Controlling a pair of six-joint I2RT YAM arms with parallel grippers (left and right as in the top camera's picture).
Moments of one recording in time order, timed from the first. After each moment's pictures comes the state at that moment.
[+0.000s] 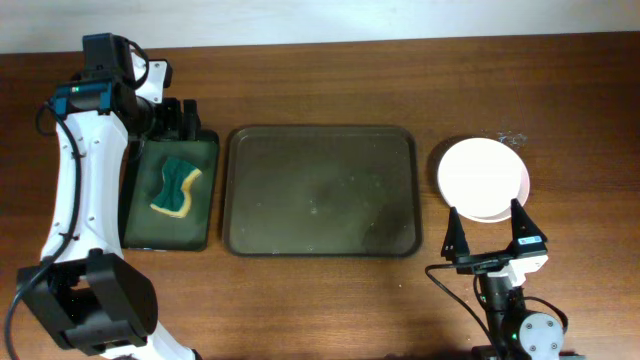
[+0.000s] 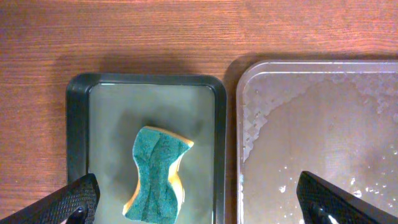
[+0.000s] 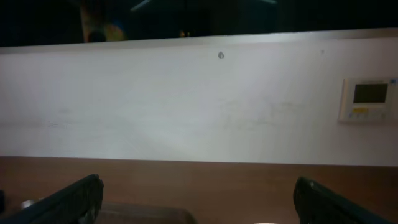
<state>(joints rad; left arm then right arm) 0.12 1.84 1.76 -1.07 0.14 0.13 0.05 0.01 0.01 0.22 -0.05 0.05</state>
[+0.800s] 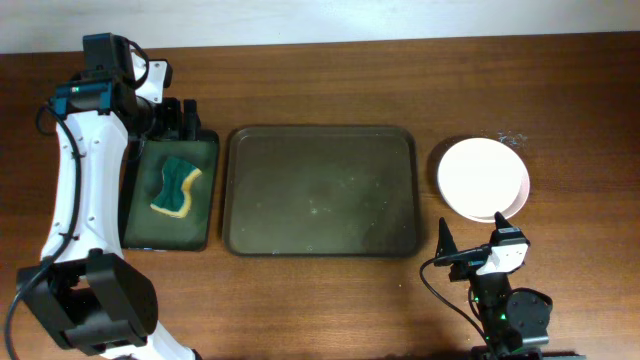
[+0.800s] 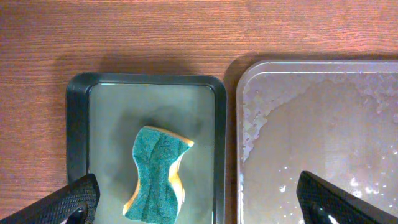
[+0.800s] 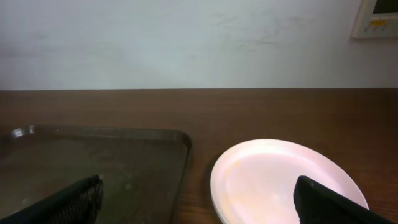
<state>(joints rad) 0.12 1.84 1.76 -1.07 0.14 0.13 0.05 0.01 0.01 -0.07 -0.04 0.05</state>
